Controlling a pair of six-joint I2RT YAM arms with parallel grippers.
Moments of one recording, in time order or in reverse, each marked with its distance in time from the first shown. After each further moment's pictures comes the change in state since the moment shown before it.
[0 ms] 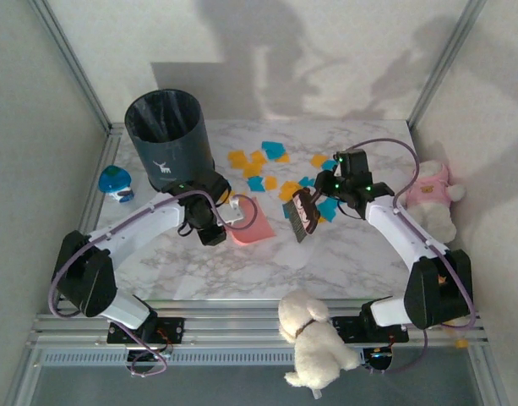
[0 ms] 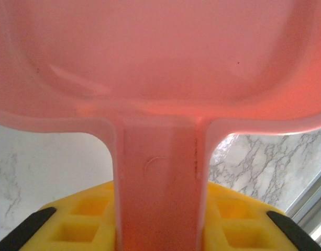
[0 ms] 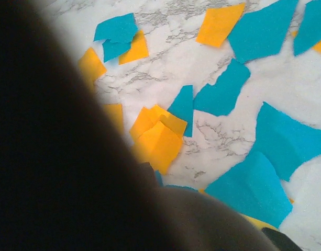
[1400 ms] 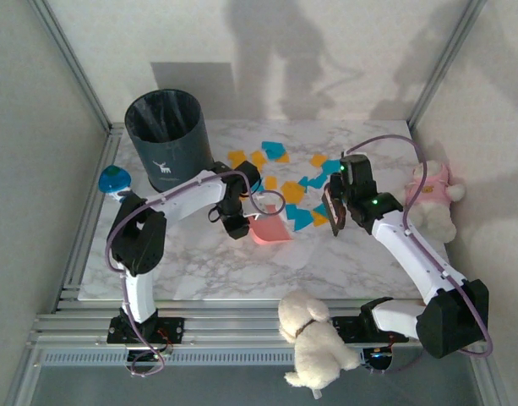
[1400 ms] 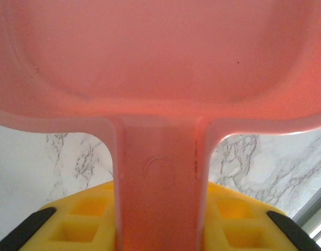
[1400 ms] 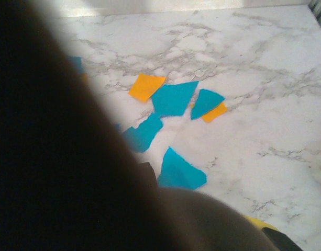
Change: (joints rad) left arm -0.050 0.409 0.364 -0.152 0.053 0.001; right arm 0.084 -0.162 -0.026 -0.035 0.411 -0.266
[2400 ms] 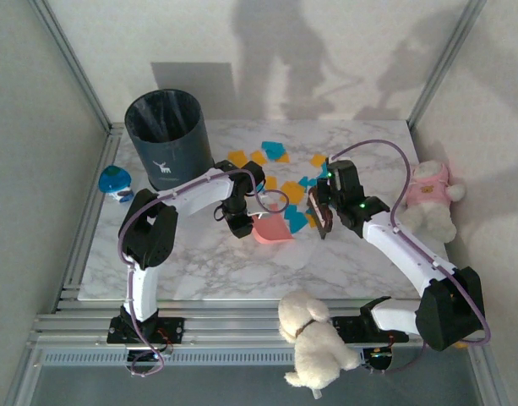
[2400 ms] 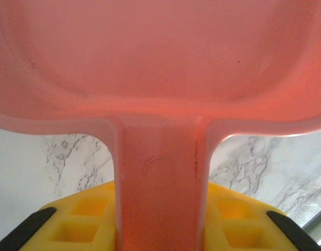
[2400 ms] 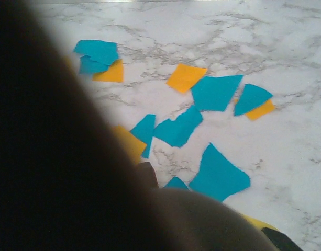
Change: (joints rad) left arm -0.002 0.085 0.064 -0.012 -0.005 -0.026; right arm 0.071 0.048 -0.066 0.111 -0.082 0.005
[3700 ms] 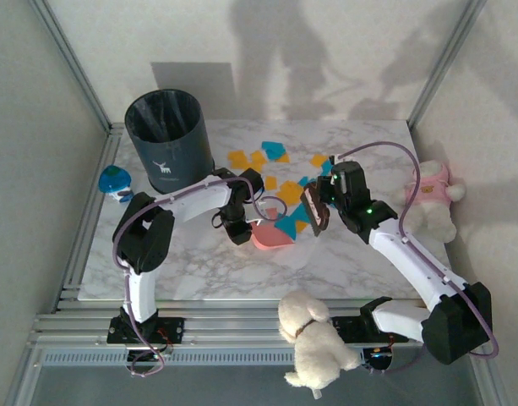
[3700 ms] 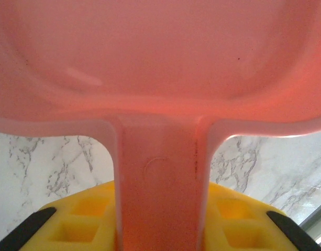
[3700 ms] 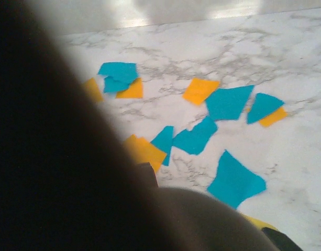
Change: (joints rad) left arm -0.019 -0.057 -0.113 0.056 0.008 -0.030; right arm 0.008 -0.088 -0.003 -0.007 0.011 0.068
